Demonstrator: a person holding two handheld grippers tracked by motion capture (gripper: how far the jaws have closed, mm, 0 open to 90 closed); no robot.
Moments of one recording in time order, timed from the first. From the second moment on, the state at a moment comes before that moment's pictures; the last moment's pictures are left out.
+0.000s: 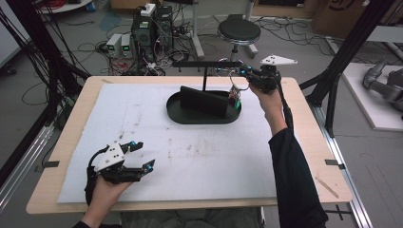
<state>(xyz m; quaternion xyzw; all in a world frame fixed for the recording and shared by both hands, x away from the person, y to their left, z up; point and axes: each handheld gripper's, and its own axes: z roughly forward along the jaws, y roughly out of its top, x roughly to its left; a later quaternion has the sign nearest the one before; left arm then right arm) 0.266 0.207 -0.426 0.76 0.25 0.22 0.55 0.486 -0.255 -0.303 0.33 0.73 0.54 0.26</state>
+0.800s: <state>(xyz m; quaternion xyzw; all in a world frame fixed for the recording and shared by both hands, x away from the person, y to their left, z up) 0.260 0.214 -0.428 0.76 0.26 0.23 0.55 0.507 -0.258 -0.319 0.36 0.72 0.53 0.25</state>
